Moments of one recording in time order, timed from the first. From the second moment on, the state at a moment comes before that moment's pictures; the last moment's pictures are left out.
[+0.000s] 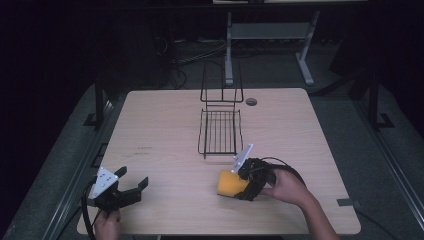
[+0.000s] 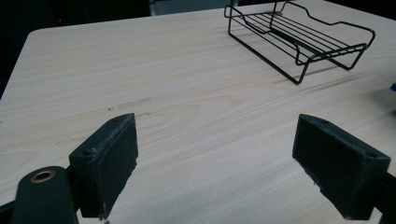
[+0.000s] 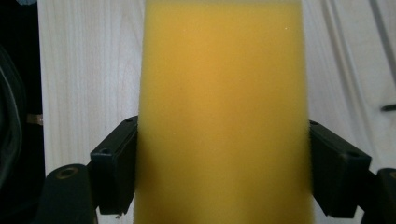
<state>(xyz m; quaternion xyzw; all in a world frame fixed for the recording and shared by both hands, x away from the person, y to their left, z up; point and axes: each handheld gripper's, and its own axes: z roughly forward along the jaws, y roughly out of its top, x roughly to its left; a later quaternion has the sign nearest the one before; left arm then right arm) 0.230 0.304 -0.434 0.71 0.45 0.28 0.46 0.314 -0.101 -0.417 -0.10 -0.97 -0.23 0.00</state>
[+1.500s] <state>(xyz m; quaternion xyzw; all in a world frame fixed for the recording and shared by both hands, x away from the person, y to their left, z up) 0.235 0.310 -0.437 0.70 0.46 0.28 0.46 0.374 -0.085 -0.383 -0.10 -0.96 -0.25 0.01</state>
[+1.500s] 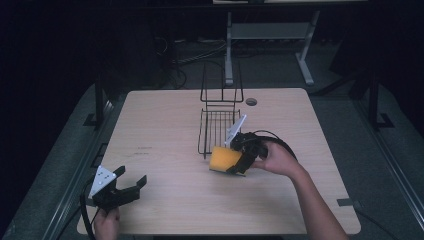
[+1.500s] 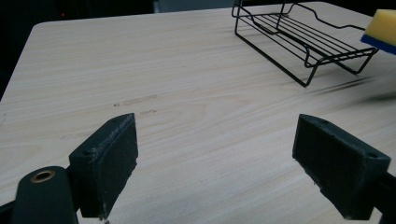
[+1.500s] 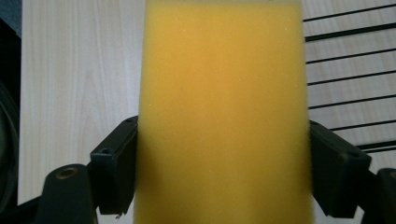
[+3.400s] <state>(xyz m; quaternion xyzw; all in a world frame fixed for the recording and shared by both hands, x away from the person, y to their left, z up) 0.235 0.309 -0.438 0.70 0.46 0.27 0.46 0.453 -0.053 -0.389 -0.12 -0.96 -0.23 0.05</state>
